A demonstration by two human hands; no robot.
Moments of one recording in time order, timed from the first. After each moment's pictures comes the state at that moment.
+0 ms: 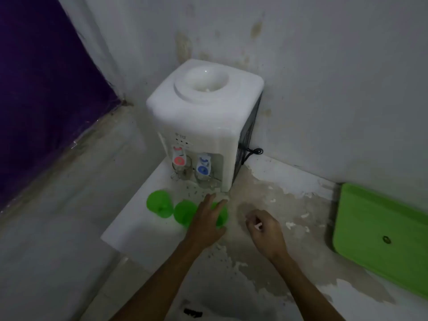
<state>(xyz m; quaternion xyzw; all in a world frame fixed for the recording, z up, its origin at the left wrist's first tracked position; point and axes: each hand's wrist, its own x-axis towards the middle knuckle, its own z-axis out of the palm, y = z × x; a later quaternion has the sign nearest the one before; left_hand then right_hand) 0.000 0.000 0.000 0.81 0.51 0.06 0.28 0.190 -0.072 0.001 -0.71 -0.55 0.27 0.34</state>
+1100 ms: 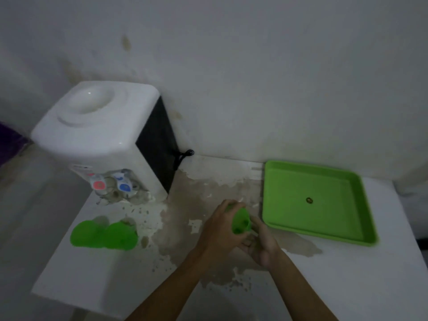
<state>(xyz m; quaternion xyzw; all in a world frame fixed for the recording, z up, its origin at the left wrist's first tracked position) 0.208 -0.093 0.063 0.86 0.36 0.14 0.33 0.328 -0.169 0.025 -0.52 0.14 0.63 0.56</state>
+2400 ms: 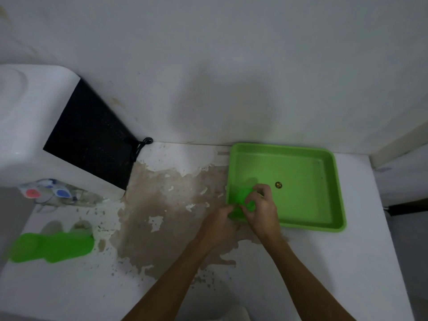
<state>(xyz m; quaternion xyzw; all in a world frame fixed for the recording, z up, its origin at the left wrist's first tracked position) 0.329 -0.115 -0.013 0.78 0.37 0.00 0.50 0.467 -0.193 -0.029 -0.82 -0.43 0.15 0.34</state>
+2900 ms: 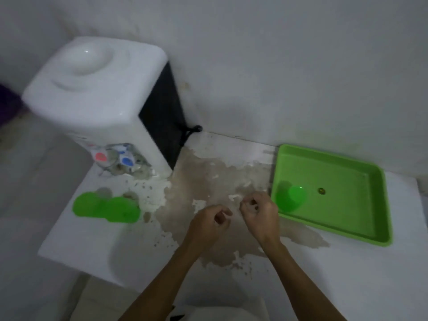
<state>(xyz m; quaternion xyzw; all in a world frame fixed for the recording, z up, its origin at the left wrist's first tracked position) 0.165 -0.089 0.005 0.75 0.48 0.08 0.45 0.331 -0.149 0.004 -0.79 -0.43 0.17 0.40</state>
